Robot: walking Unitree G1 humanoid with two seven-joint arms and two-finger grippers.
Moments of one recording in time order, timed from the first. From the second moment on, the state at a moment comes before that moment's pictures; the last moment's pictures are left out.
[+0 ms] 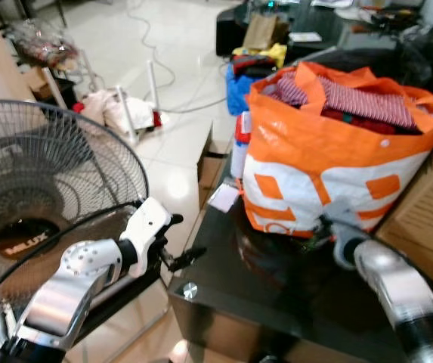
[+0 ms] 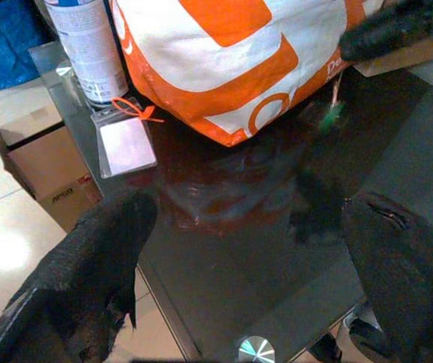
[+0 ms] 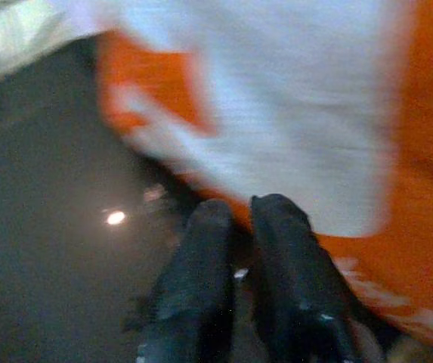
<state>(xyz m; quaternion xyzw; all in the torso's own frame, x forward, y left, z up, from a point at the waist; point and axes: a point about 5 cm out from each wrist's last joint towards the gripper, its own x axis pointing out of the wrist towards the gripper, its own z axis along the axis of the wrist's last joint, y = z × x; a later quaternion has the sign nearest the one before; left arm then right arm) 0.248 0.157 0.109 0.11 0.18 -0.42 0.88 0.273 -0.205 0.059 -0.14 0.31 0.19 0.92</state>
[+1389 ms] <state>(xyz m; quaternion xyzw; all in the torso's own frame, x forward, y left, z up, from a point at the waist) 0.237 0.158 0.106 0.12 0.20 -0.44 0.87 0.278 -0.153 0.001 -0.14 0.33 0.26 0.90</state>
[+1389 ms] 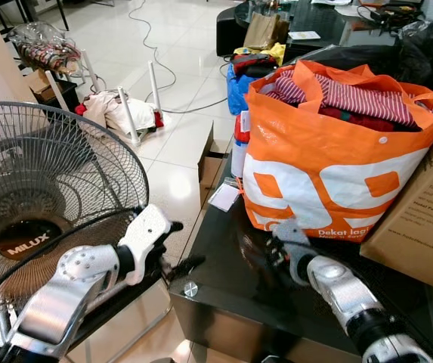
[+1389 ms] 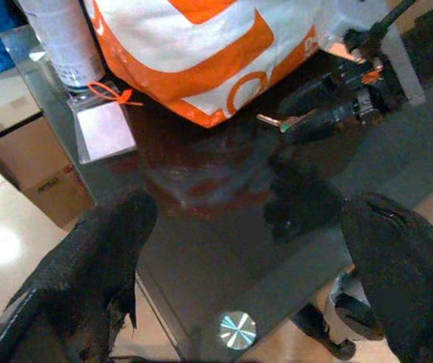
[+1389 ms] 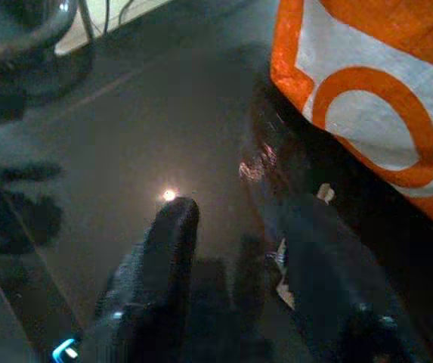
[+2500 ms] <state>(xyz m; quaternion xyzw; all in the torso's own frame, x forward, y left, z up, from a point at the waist) 0.233 0.156 0.108 0.11 0.21 -0.46 0.86 0.281 -0.171 -0.020 -0.20 0.39 0.17 0.88</state>
